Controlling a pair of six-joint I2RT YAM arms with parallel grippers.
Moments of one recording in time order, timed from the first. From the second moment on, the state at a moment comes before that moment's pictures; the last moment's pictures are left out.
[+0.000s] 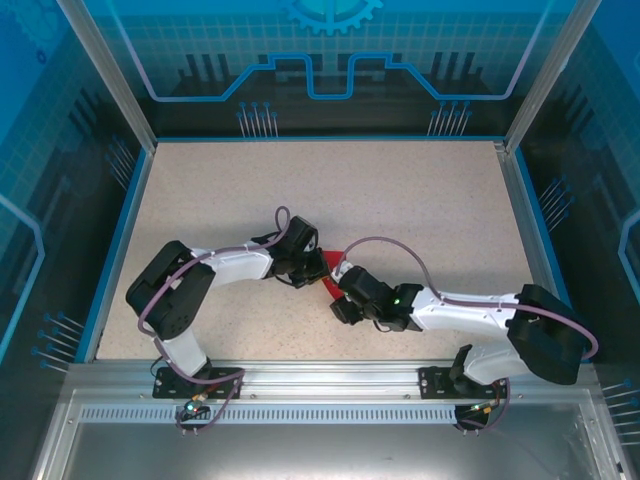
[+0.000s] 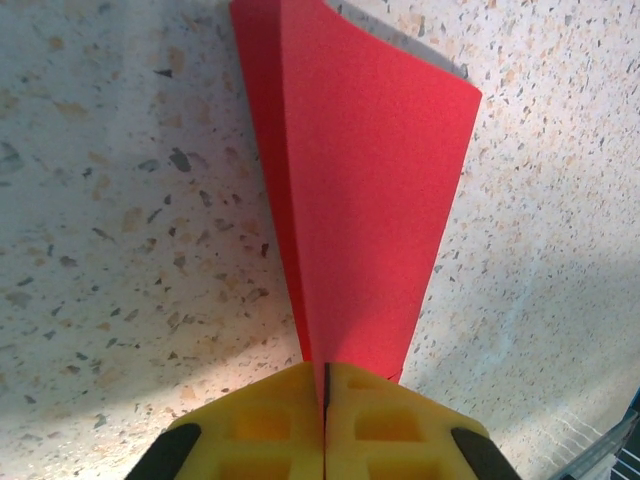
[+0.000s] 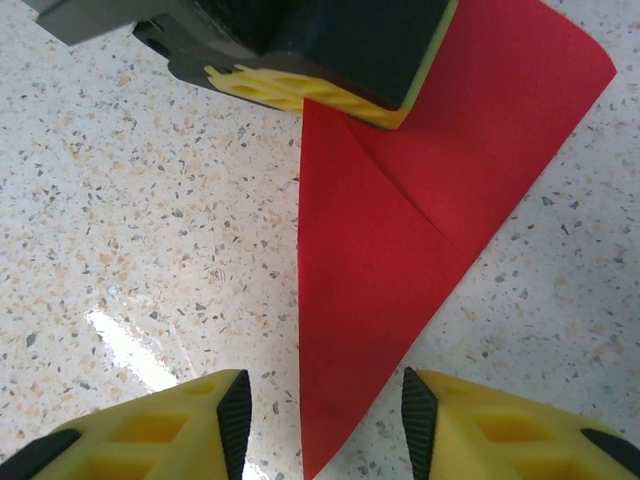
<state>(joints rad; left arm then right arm) -0.63 1.73 0.91 -0.20 0.32 -1.06 1.02 1.35 0.64 -0.23 0.18 0.32</state>
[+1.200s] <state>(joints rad) -0.64 1.62 0.91 -0.32 0.26 -1.05 1.00 1.25 0.61 -0.20 0.10 0.19</state>
